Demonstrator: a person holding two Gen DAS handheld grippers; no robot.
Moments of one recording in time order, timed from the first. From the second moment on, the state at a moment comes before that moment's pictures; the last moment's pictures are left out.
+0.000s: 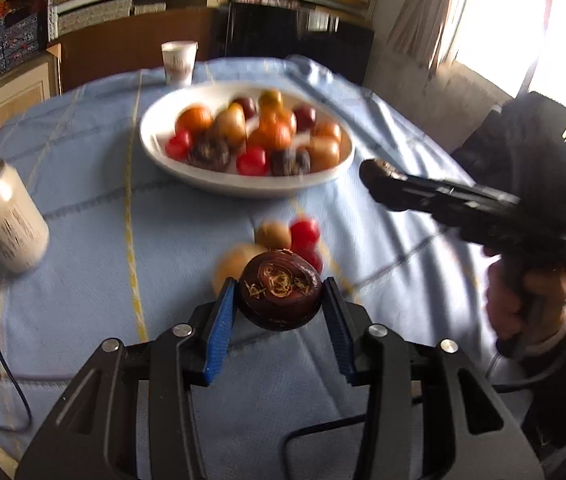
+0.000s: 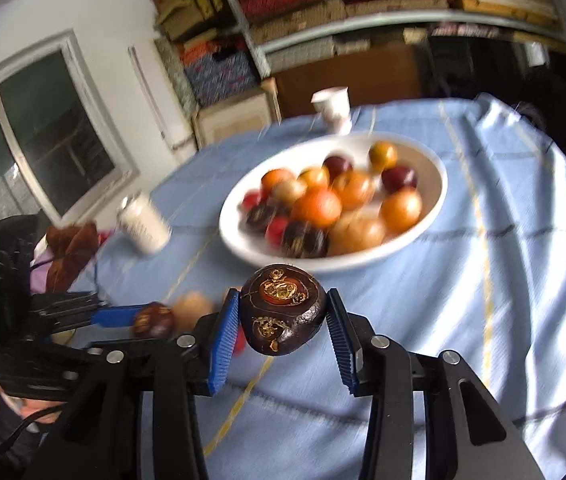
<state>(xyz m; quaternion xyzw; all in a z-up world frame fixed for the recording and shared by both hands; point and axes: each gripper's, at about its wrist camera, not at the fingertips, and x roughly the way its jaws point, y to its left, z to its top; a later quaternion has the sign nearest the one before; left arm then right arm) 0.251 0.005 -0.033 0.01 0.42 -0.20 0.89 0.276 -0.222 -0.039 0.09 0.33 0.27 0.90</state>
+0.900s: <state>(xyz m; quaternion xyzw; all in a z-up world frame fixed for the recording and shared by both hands) 0.294 0.035 -0.024 0.02 0.37 -0.06 0.93 0.291 -0.178 -0.050 0.07 0.39 0.27 0.88</state>
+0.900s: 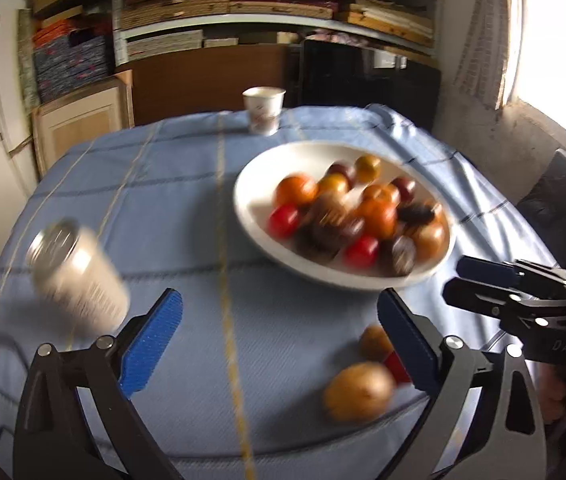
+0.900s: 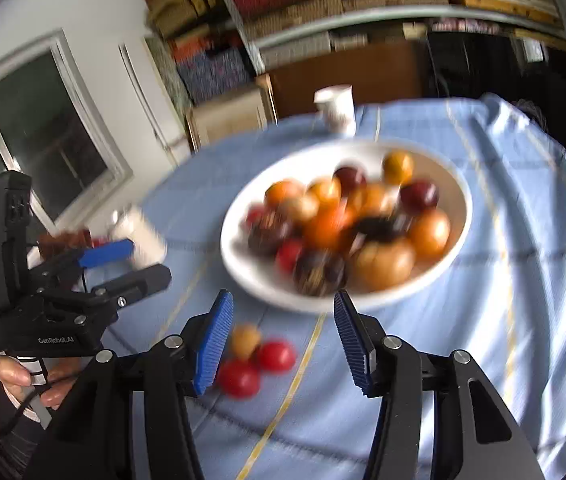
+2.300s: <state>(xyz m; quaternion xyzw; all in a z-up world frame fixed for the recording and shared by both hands) 0.269 0.055 -0.040 -0.01 0.39 -0.05 0.92 0.269 -0.192 -0.046 0.07 0.38 0.28 0.88</state>
